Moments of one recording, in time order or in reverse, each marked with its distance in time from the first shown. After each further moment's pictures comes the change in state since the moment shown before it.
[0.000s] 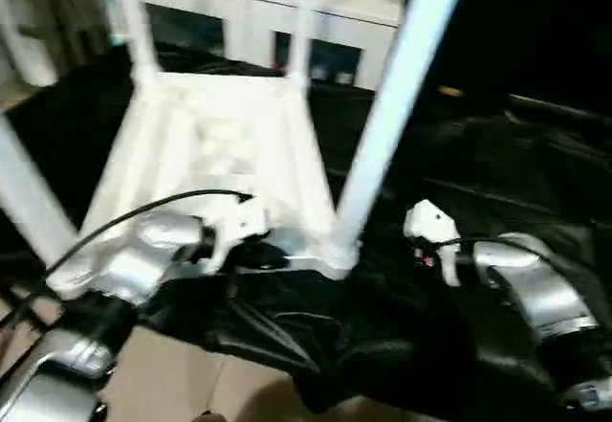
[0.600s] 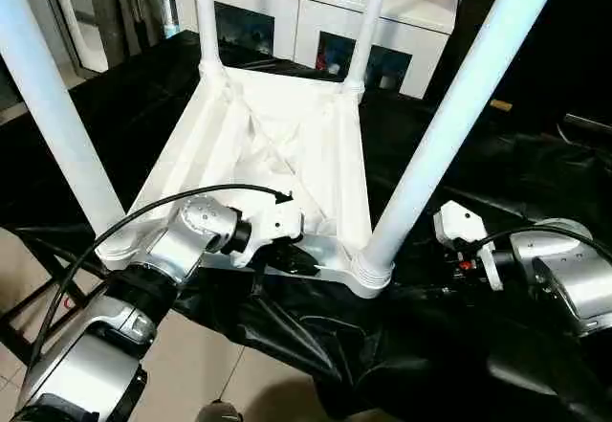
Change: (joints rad) left arm -0.173 -0.120 -0.131 0.231 0.022 -0.129 -0.113; right arm -0.002 -0.183 -0.002 -0.126 0.073 0.187 0.308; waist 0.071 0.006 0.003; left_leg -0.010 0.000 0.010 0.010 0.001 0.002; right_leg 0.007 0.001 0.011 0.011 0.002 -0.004
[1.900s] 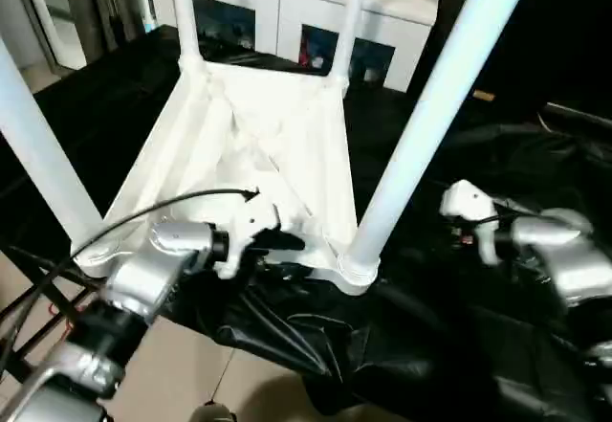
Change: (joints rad) left arm 0.177 0.083 0.098 -0.282 -0.177 0.199 0.138; right arm -0.131 0.050 -0.069 0.306 -0.076 -0.275 -0.067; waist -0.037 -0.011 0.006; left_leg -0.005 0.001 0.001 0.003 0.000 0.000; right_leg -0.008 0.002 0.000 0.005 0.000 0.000
